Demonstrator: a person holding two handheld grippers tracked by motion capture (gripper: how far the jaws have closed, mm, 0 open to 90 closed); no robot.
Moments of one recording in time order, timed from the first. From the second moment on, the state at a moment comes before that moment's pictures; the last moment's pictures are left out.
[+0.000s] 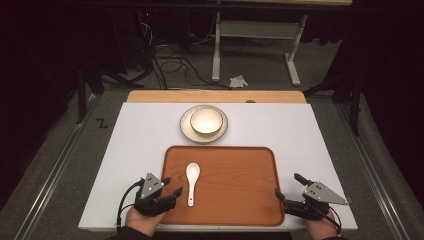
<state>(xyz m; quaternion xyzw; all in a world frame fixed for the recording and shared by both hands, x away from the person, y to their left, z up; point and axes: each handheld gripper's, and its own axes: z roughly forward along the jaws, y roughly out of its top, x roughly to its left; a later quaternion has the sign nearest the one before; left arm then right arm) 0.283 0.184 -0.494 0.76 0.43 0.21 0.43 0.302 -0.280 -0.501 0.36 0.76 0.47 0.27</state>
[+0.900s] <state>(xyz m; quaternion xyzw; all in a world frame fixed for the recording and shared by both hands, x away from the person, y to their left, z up) 0.282 0.247 -0.488 0.72 0.47 0.24 0.44 0.303 -0.280 -0.503 0.36 0.76 0.47 0.27</state>
